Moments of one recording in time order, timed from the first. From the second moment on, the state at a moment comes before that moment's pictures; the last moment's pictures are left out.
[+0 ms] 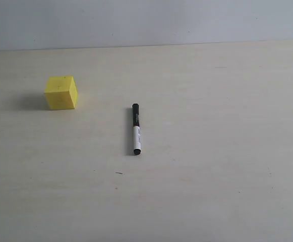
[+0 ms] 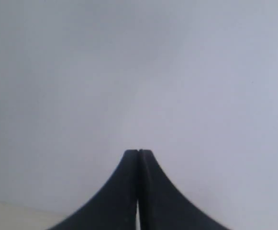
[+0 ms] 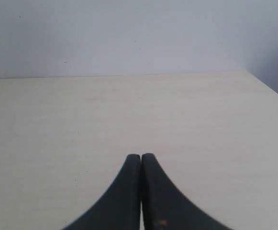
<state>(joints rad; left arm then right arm) -0.07 0.01 0.00 0.04 -0.27 -0.37 -0.08 0.01 -0.01 0.05 0.31 -0.08</state>
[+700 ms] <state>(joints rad) -0.07 0.74 -0.75 -0.08 0.14 -0.36 -0.08 0.01 -0.01 0.05 0.31 -0.08</state>
